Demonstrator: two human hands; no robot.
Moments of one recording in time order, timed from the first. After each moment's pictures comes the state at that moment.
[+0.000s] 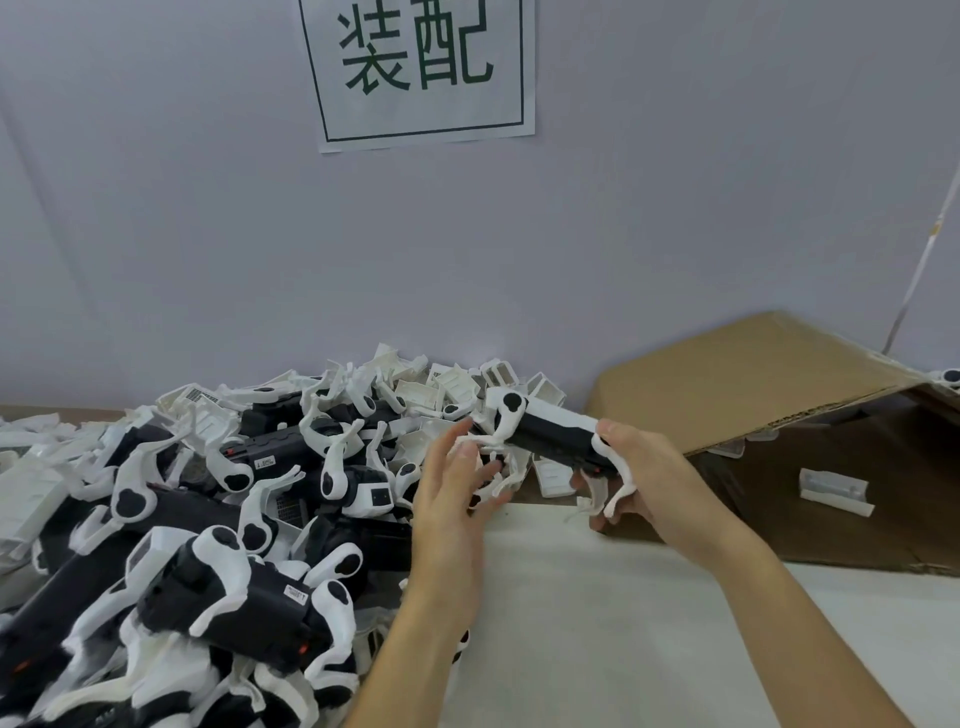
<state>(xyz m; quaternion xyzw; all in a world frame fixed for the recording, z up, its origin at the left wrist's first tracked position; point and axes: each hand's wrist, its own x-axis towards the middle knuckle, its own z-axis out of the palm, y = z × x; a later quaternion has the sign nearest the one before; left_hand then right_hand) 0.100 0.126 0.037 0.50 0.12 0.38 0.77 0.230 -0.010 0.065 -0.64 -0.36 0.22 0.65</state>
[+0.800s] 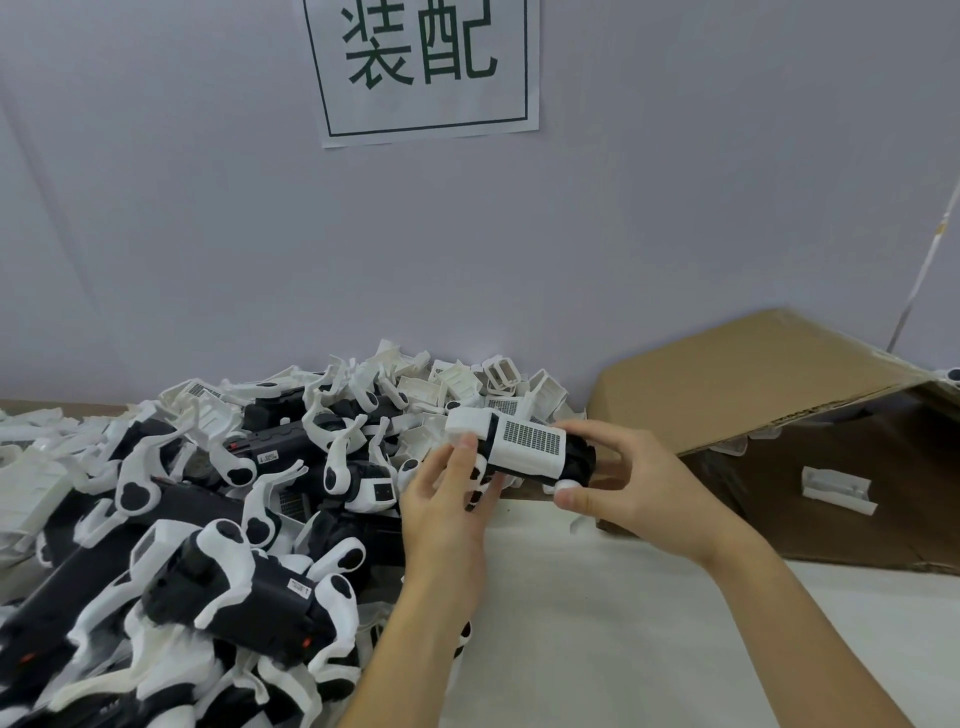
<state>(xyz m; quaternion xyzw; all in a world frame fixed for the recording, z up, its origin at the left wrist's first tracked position) 0.100 0.126 0.042 0.38 0.17 0.40 0.82 0.218 -0.016 0.071 -0.69 -0.48 0.16 0.52</state>
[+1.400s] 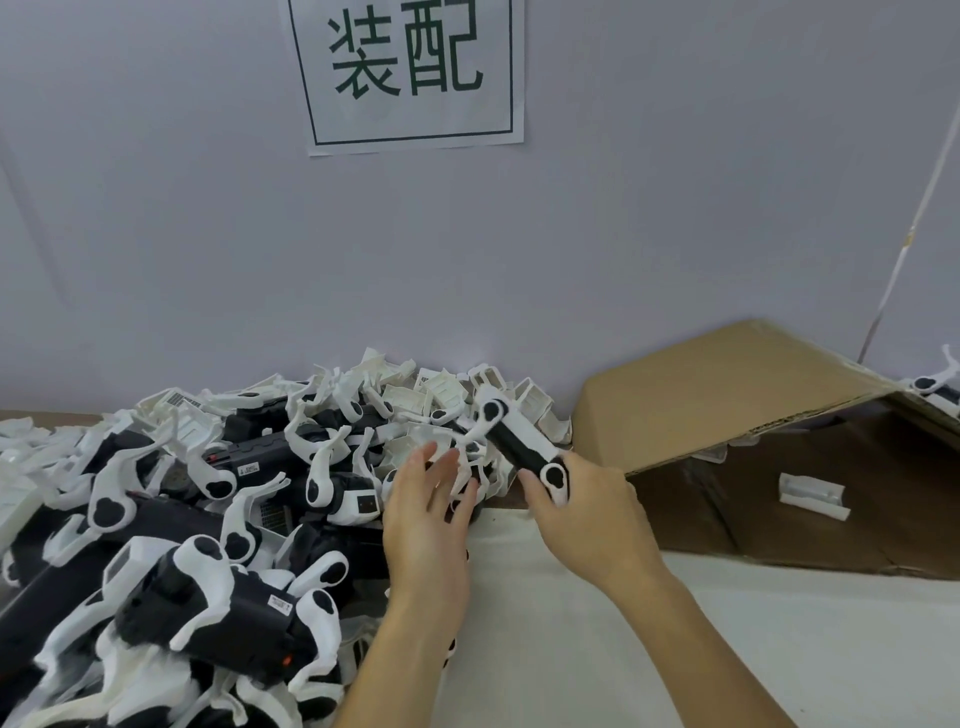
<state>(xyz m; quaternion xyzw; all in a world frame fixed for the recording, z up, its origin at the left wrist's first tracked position) 0.102 0.125 0.045 0.31 0.21 0.43 0.82 0.200 0.020 0.040 -0.86 -0.33 -0.07 0.38</state>
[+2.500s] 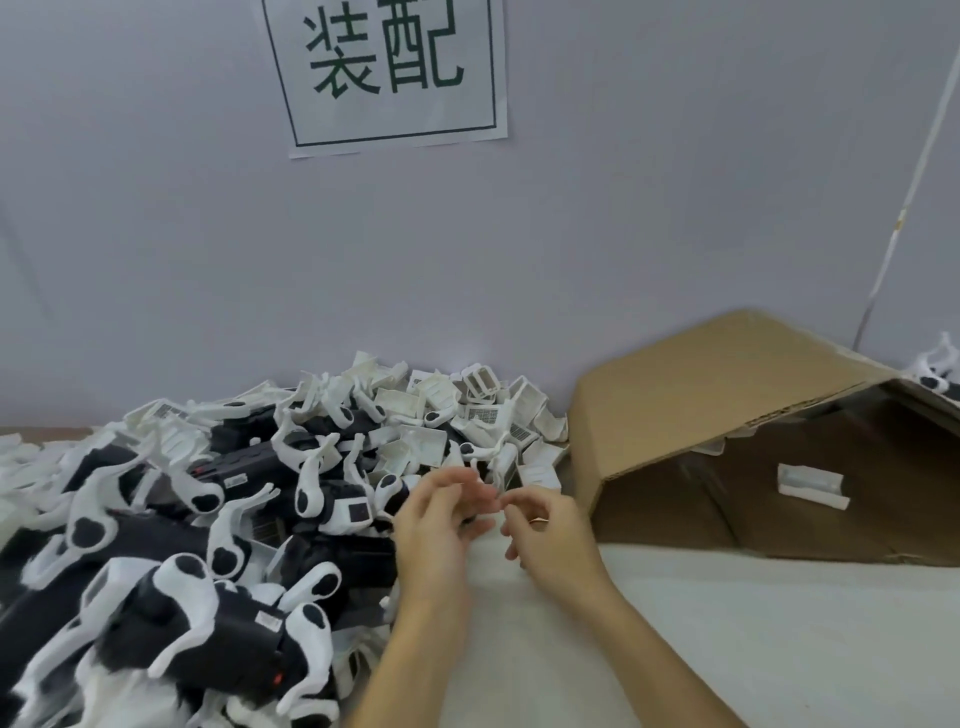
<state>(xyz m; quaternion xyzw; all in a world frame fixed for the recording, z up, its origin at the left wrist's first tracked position) 0.105 0.119 0.038 0.47 0.22 0.41 0.75 0.196 0.049 0.000 -0.74 -0.28 0.12 0.60</state>
